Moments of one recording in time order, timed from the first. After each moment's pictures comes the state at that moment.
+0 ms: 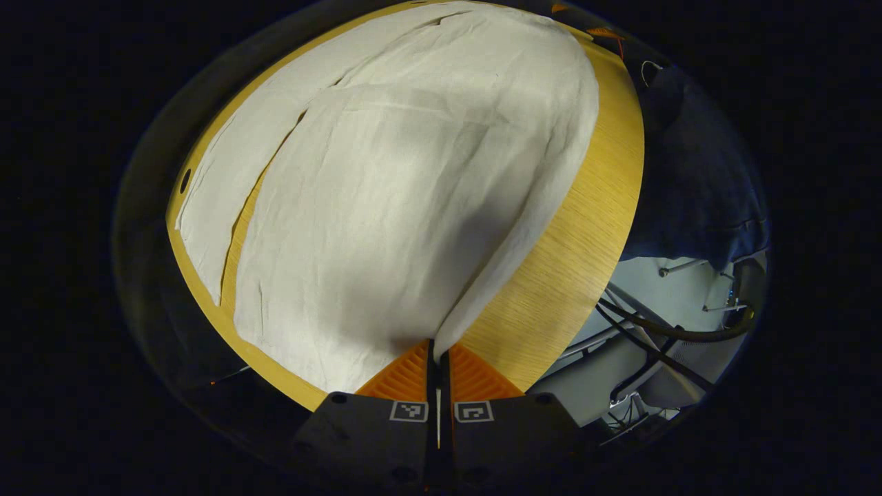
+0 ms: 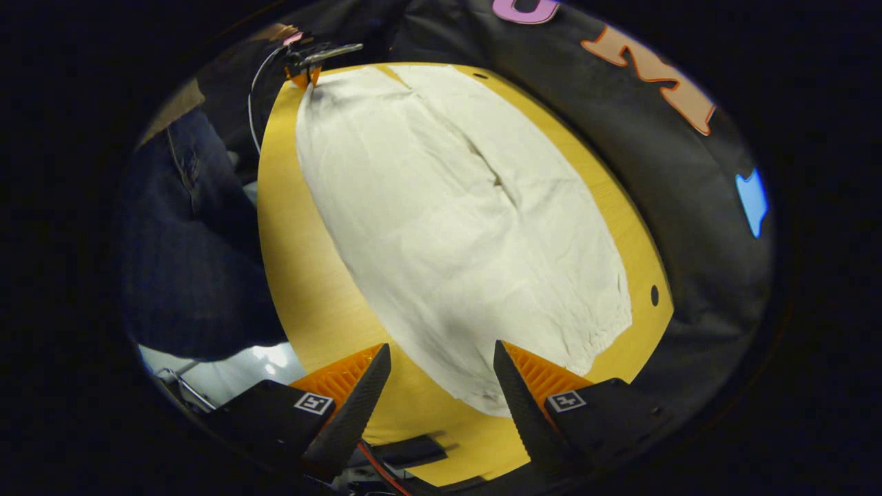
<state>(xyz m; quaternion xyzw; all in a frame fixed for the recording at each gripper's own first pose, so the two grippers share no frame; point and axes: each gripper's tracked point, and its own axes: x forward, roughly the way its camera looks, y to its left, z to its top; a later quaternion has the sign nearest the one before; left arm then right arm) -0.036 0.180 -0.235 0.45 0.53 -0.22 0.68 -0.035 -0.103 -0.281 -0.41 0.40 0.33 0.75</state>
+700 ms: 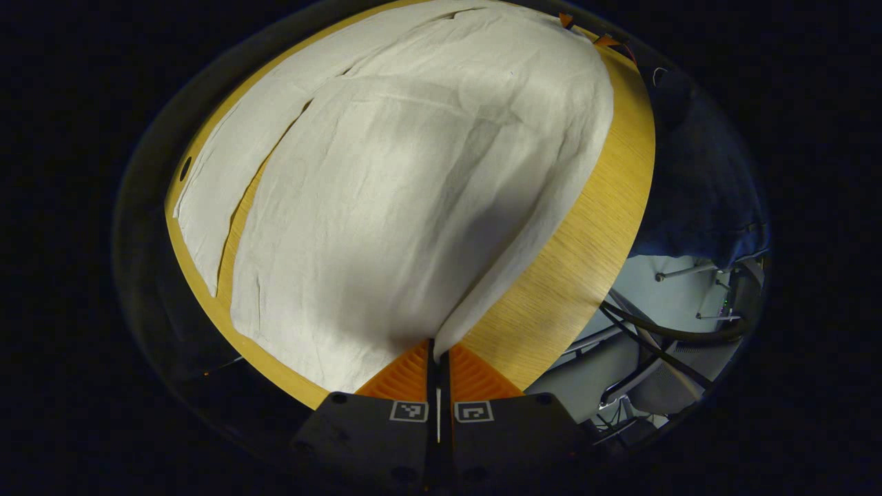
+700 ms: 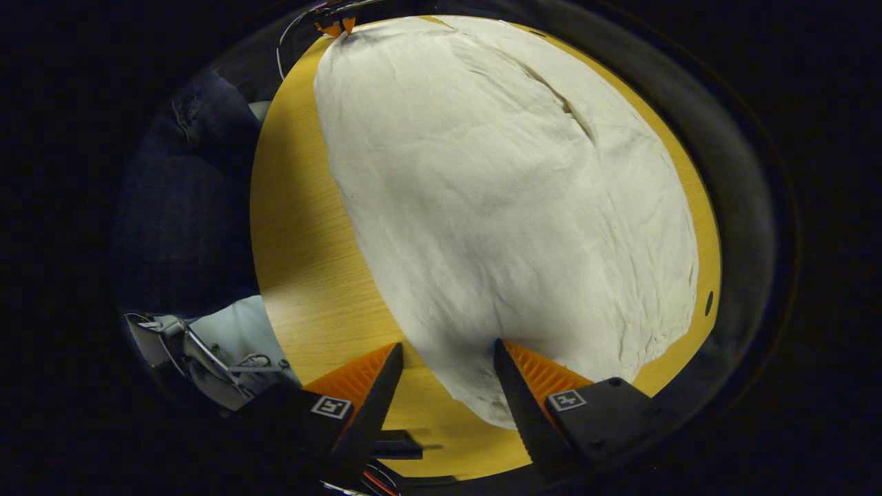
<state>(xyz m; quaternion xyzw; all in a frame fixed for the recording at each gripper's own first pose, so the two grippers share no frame) -0.036 0.180 -0.235 0.44 0.55 -0.20 0.68 -0.032 -0.121 -0.332 -0.43 0.49 0.38 0.65</state>
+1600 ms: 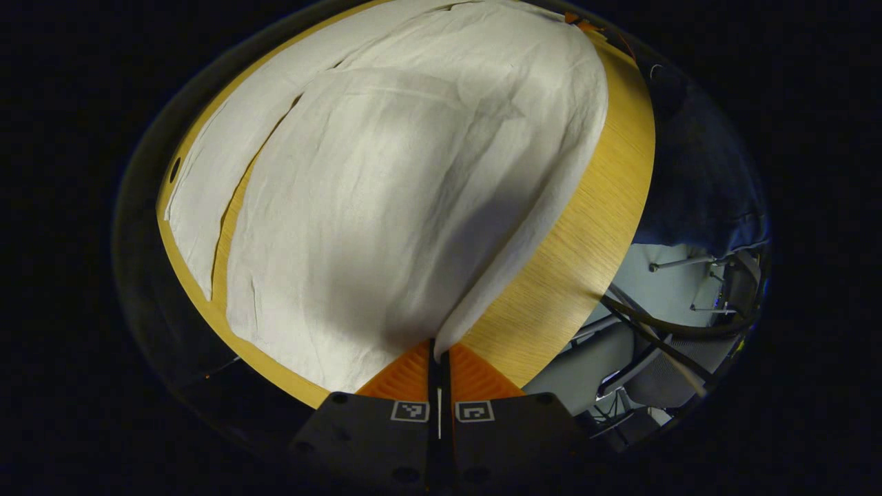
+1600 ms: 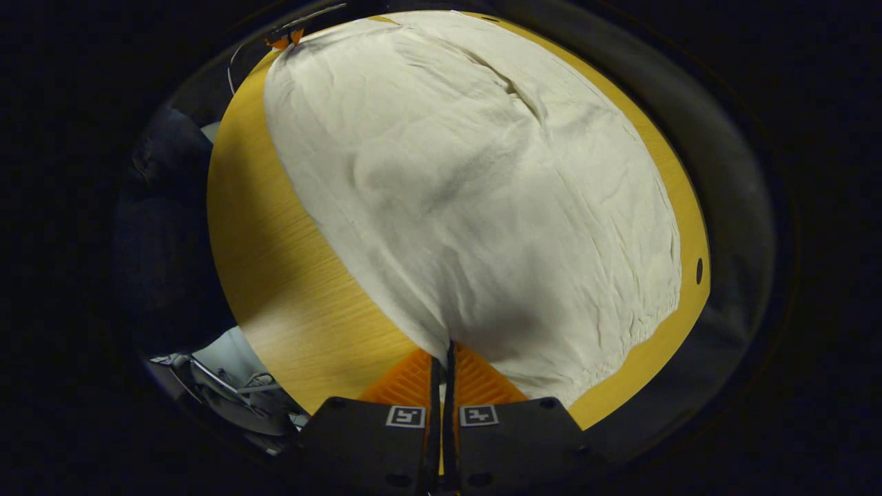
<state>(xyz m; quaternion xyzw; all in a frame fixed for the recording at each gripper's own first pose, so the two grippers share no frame) -0.037 0.180 -0.235 0.44 0.57 -0.20 0.66 -0.008 -0.130 -0.327 -0.42 0.50 0.30 0.70</state>
